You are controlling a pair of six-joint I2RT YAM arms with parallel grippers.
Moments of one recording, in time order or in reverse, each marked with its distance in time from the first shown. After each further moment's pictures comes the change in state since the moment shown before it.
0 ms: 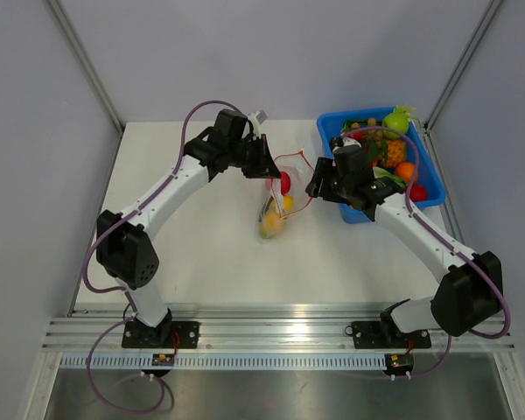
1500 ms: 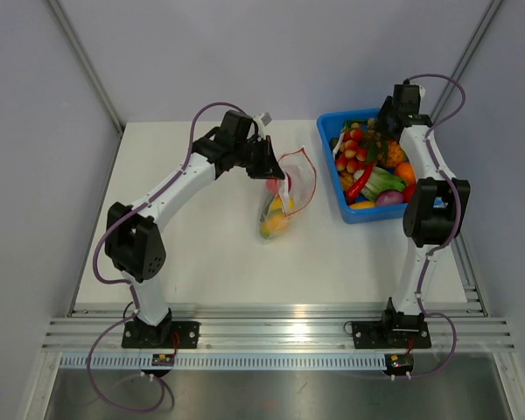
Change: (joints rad) left arm 0.000 0.074 0.020 0.022 0.027 -0.003; right arm -0.504 0.697 0.772 -0.014 0.089 -0.169
